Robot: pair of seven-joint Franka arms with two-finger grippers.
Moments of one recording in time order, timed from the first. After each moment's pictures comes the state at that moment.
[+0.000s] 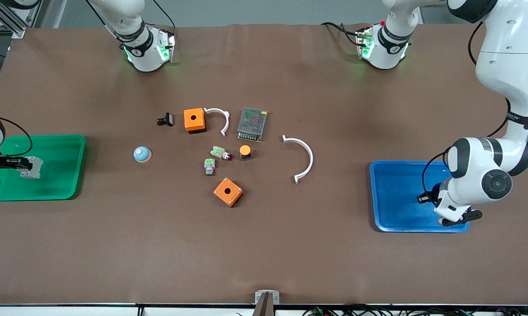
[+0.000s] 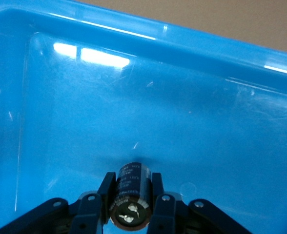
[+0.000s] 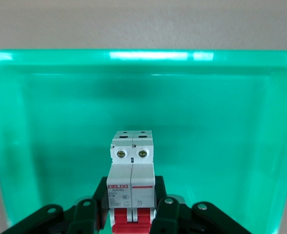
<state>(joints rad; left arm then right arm) 0.21 0.68 -0.17 -1.67 0.20 2.24 -0.28 -0.52 0.60 -0.04 -1.68 -0.08 2.16 -0.54</state>
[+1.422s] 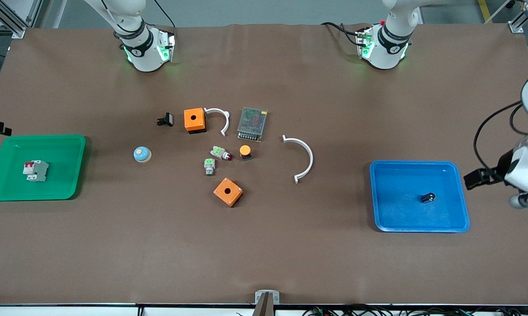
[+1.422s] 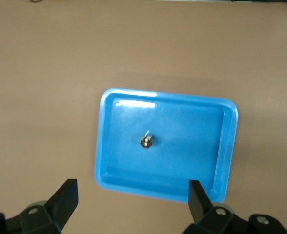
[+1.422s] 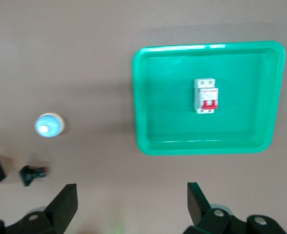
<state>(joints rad) 0.22 0.27 -0.26 -1.46 0.20 1.78 -0.13 -0.36 0.11 0.00 -1.67 -0.03 1.62 -0.33</state>
